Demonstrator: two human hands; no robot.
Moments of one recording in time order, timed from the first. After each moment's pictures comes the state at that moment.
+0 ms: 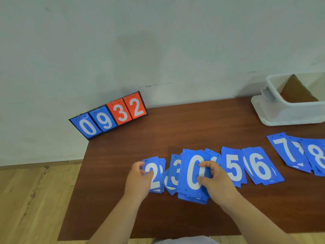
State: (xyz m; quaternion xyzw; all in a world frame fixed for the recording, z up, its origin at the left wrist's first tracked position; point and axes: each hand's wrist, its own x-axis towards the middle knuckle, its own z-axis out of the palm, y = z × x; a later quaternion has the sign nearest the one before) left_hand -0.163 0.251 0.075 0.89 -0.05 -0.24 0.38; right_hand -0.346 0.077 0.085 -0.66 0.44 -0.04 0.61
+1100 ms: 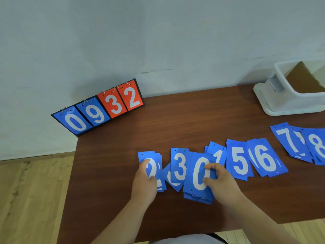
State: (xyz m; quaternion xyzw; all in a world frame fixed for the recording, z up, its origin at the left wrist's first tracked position) left_hand -0.133 0.259 0.022 0.89 -0.09 -0.31 0.33; right_hand -0.315 0.092 0.059 -0.64 0.53 -0.01 0.56
